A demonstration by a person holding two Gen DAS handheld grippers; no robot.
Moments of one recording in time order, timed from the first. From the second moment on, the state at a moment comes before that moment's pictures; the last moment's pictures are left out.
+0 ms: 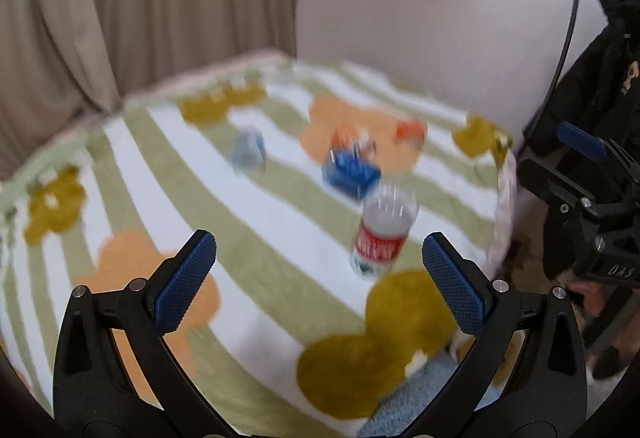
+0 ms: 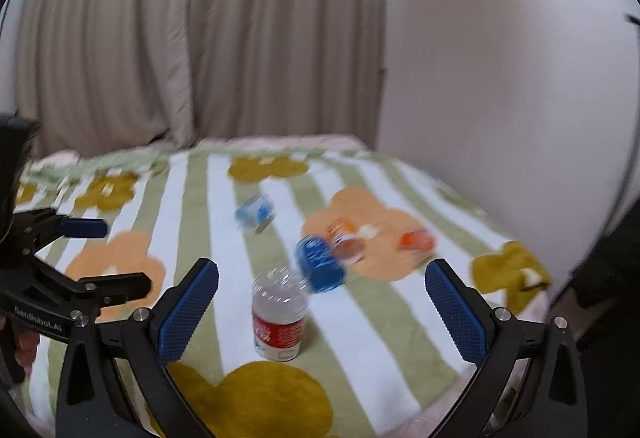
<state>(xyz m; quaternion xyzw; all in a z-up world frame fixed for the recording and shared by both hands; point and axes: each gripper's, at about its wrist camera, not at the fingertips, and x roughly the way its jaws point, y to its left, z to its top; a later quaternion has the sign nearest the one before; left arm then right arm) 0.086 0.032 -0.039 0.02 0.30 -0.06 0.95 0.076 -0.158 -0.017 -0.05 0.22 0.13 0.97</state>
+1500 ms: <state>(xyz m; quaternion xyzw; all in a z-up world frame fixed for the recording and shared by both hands) -0.007 0.009 0.008 0.01 0.14 -0.02 0.99 -0.014 -0.185 0.021 -0.01 0.14 0.01 0.99</state>
